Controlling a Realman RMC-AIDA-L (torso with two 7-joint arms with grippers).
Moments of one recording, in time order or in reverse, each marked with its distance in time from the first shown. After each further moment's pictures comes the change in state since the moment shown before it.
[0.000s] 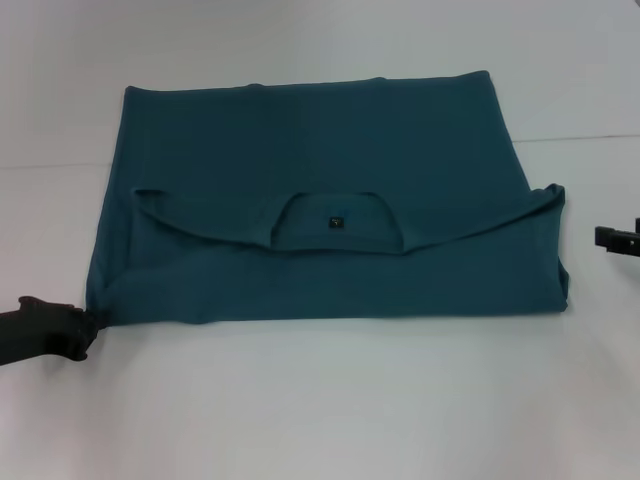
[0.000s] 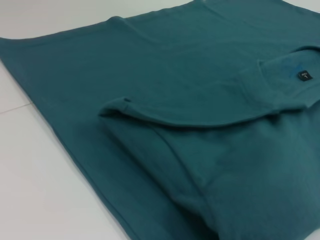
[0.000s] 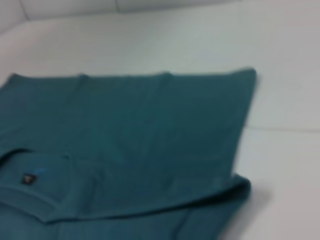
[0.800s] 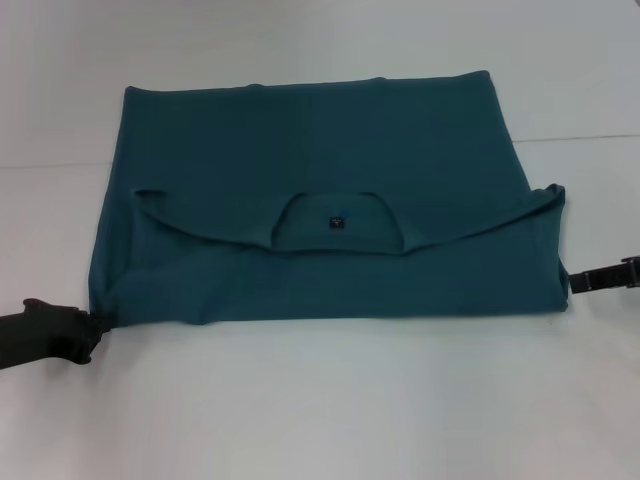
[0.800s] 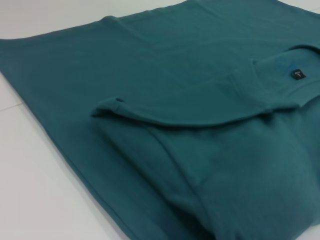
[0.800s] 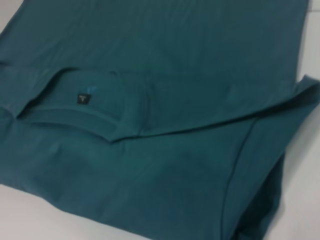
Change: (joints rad) left arm 0.001 -0.005 0.001 0.000 0.002 0.008 0.008; right arm 0.163 -0.091 0.007 0.029 -0.295 -0.335 0.354
